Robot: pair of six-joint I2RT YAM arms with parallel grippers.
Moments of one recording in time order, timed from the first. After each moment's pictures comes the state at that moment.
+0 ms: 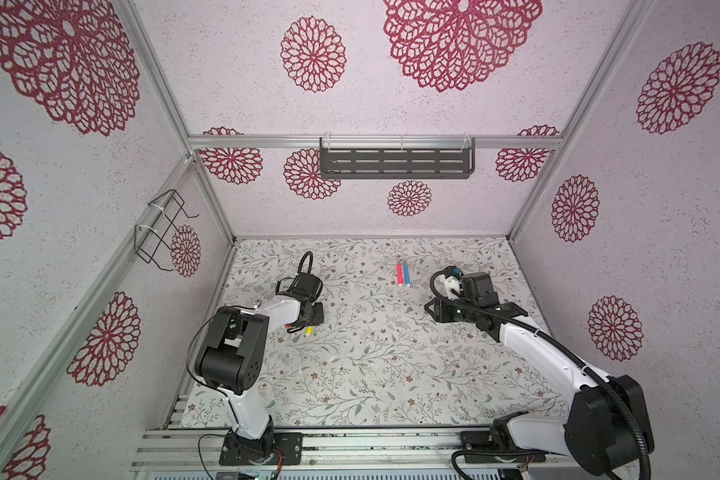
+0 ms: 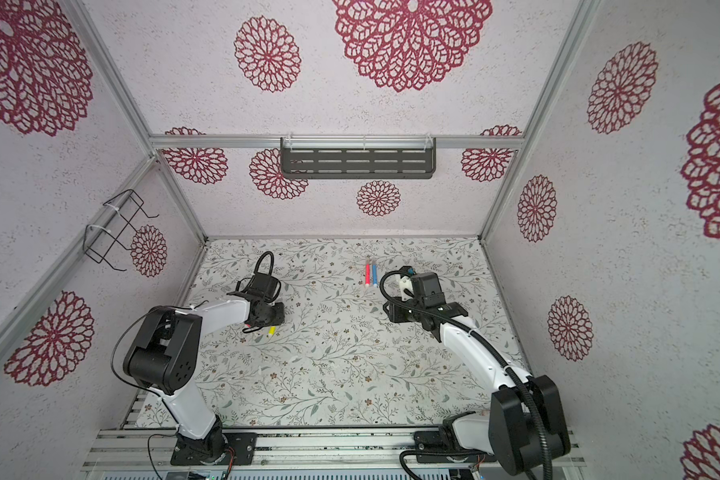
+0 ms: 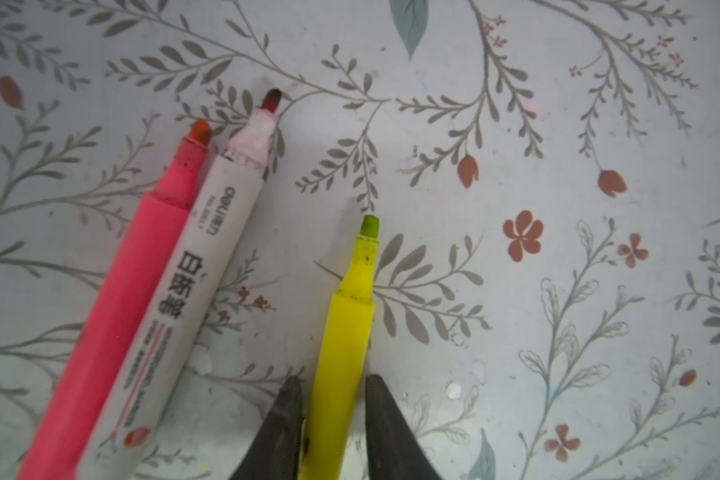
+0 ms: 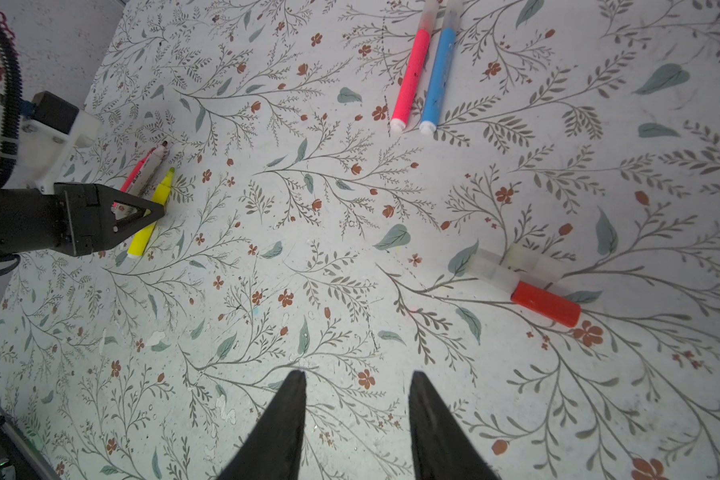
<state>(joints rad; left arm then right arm) -0.29 1.81 1.02 -0.37 -0.09 -0.37 0.34 1.29 0.89 -0.40 -0.27 0.26</state>
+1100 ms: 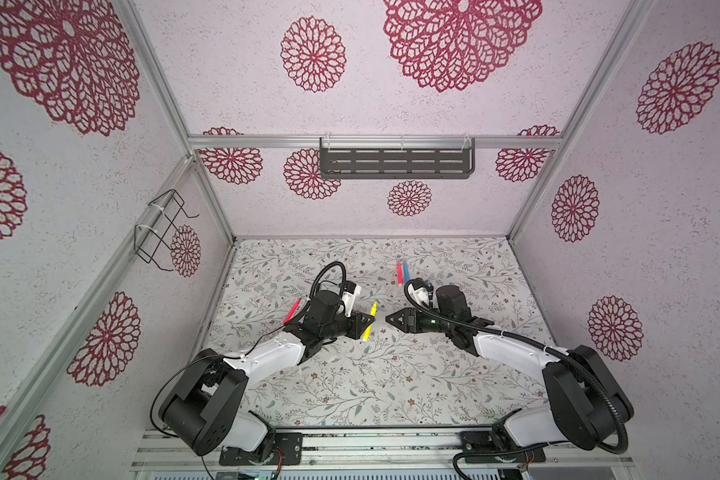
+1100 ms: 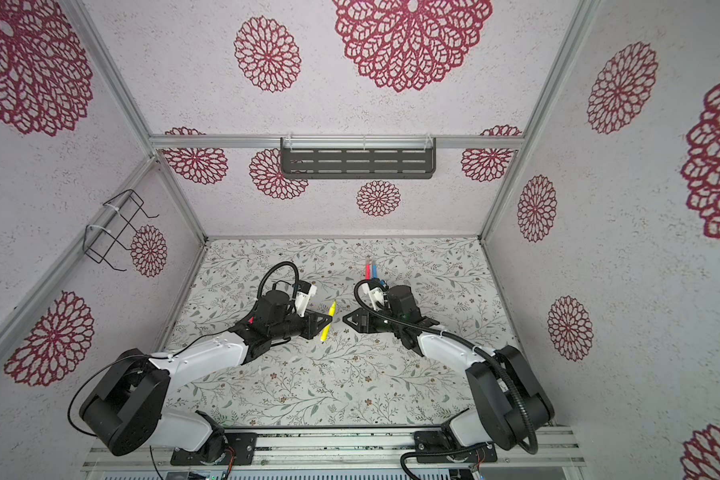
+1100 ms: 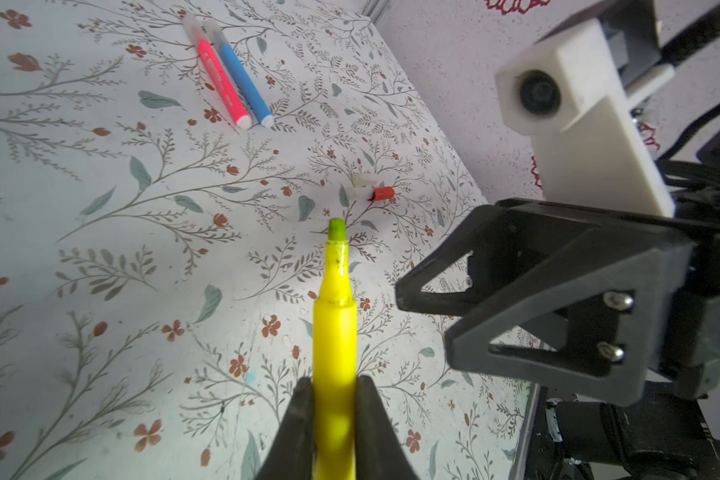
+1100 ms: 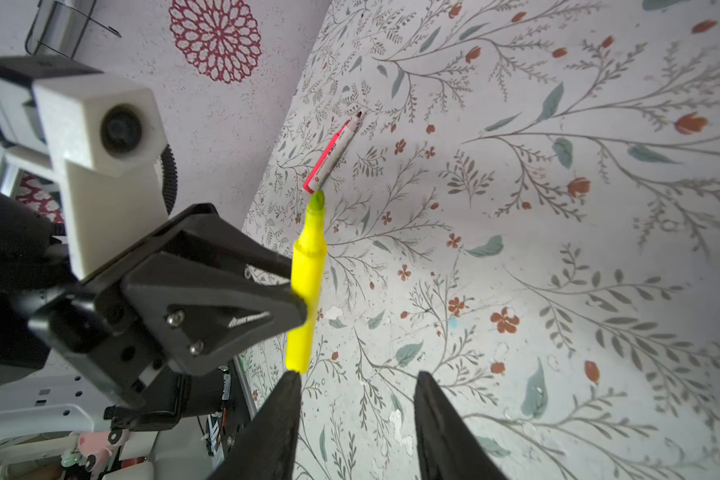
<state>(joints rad) -0.60 1.45 0.70 0.23 0.38 -0.44 0.53 1.44 0.73 0.19 -0.63 0.60</state>
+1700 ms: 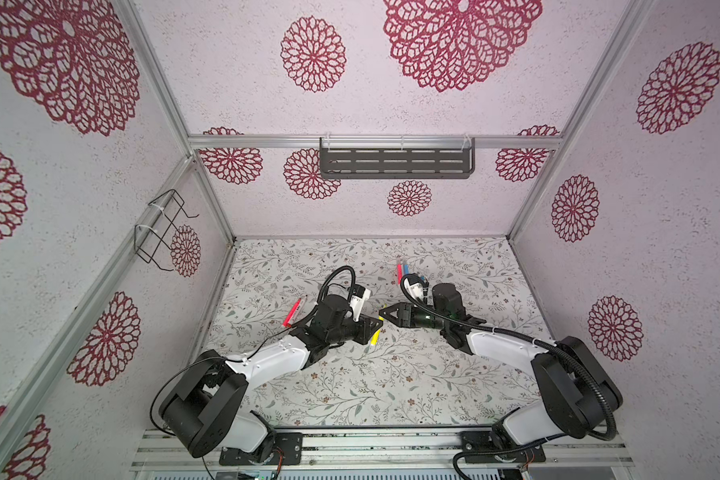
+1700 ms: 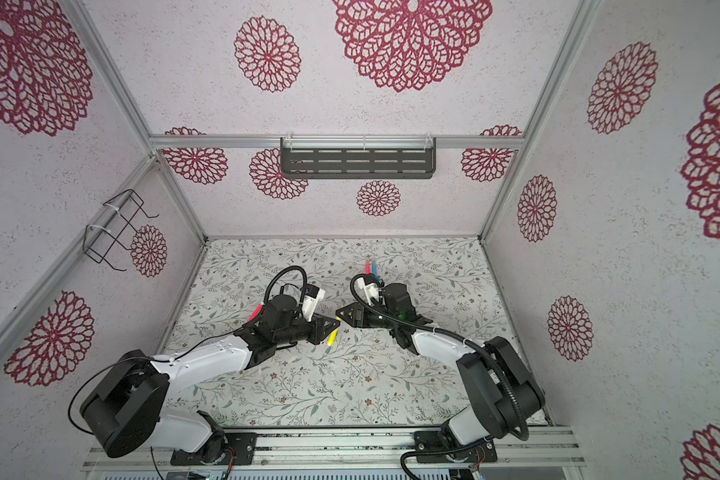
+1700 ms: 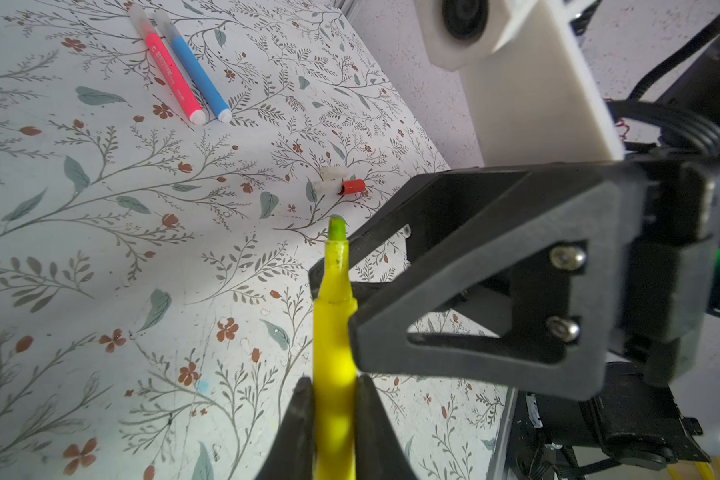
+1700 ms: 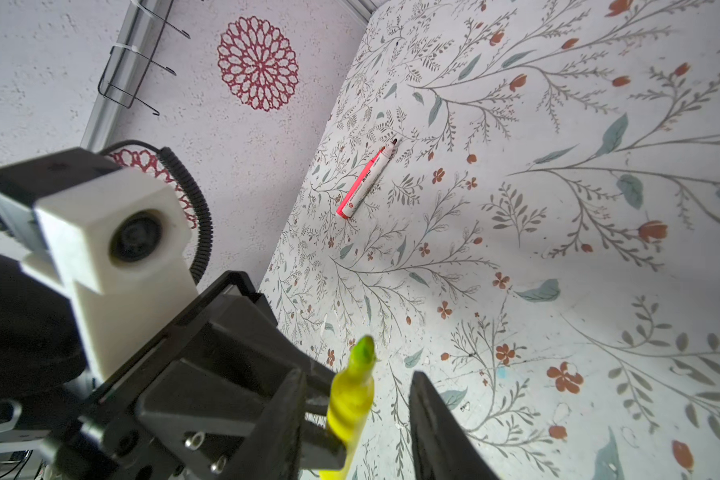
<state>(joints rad) -0.67 1.45 0.70 0.25 0.35 -0.46 0.55 1.50 0.73 0.36 -0.66 0.71</state>
